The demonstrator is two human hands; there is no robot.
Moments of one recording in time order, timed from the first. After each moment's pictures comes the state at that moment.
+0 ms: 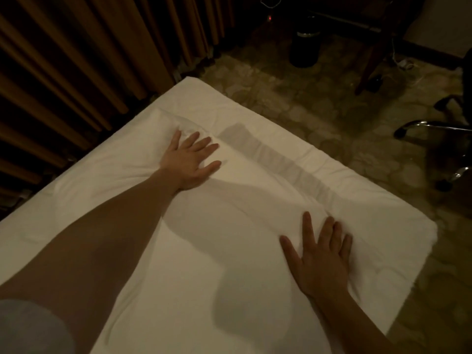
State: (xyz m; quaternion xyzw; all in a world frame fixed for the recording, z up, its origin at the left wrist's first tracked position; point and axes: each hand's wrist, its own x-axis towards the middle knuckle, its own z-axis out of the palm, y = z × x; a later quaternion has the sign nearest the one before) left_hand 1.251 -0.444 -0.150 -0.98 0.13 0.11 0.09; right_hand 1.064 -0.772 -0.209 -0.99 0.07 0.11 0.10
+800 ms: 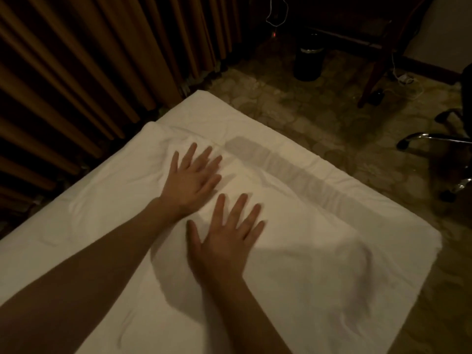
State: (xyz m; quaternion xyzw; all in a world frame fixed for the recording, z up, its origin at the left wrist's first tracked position) left_hand 1.184 -0.435 -0.112 -0.99 0.11 0.01 -0.02; right_hand 1.066 -0.565 -0.110 -0.96 0.01 0.09 0.26
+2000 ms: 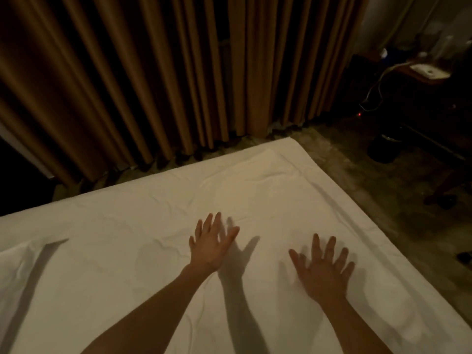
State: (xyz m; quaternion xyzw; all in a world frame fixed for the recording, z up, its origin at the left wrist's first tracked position) left_hand 0.904 -0.386 -0.029 -0.88 -0.34 0.03 -0.33; right_hand 1.003 -0.638 -0.065 -0.98 -0.08 0.16 0.08
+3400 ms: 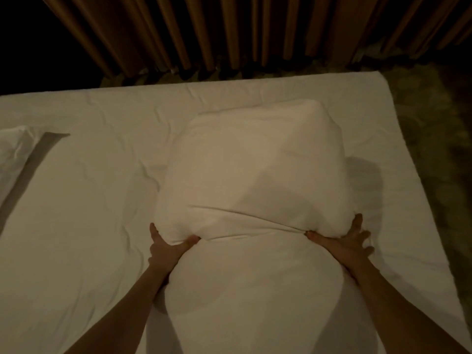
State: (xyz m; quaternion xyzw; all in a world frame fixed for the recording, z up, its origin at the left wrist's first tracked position) left_hand 0.921 -0.433 -0.225 -0.46 -0.73 -0.06 -0.49; right_hand 1.272 -0.647 -0.244 -0.87 -0.02 0.44 0.22
